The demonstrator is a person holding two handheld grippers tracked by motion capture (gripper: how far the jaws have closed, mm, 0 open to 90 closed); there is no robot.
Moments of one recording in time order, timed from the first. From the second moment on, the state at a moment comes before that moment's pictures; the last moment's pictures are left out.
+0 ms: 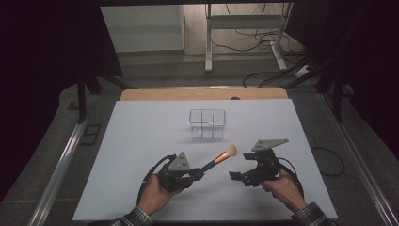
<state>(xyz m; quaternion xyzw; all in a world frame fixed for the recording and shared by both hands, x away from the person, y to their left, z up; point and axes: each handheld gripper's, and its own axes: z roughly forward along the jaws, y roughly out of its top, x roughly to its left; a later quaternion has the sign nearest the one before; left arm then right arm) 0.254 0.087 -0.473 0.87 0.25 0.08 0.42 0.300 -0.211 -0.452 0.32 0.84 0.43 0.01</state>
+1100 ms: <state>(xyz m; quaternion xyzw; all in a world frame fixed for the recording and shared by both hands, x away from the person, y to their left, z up) 0.246 0.071 -0.479 0.87 0.22 0.08 0.44 0.302 -0.187 -0.443 0.35 0.82 0.45 -0.04</state>
